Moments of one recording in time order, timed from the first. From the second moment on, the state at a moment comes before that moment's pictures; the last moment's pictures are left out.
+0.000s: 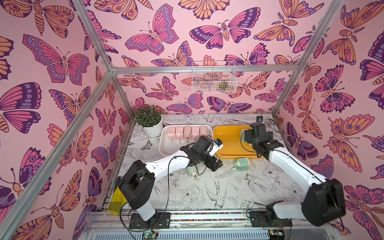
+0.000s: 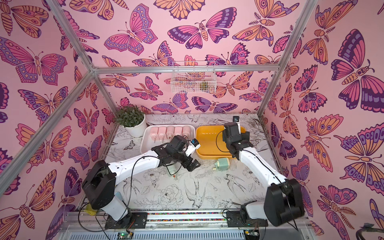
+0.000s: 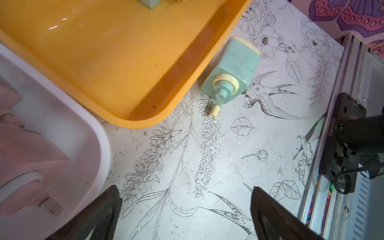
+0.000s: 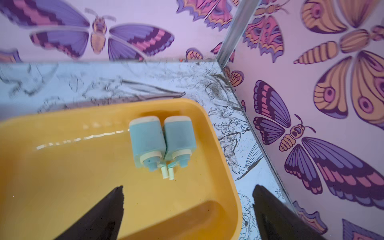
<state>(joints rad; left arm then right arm) -0.84 1.65 1.18 -0.37 0.27 0.02 0.34 1.28 0.96 -0.28 0.60 0.21</state>
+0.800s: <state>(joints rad) -0.96 1.73 1.25 -0.45 0.08 0.10 0.47 1.11 0.81 -0.71 0.21 1.08</state>
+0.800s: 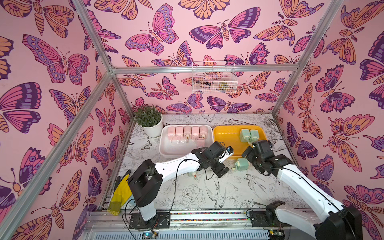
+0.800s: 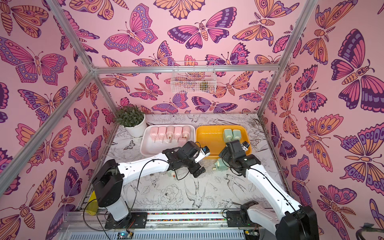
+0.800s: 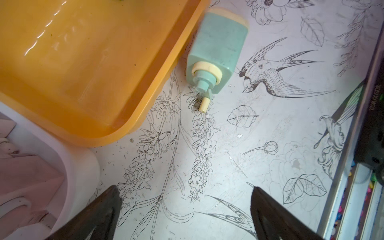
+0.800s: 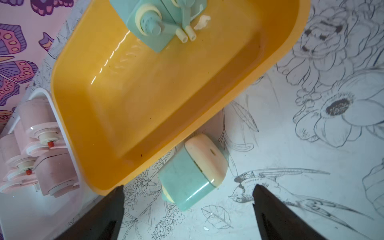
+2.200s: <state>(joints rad) -0.96 1.70 1.18 -0.35 0.19 0.20 0.56 1.41 0.81 -0.64 0.26 1.29</state>
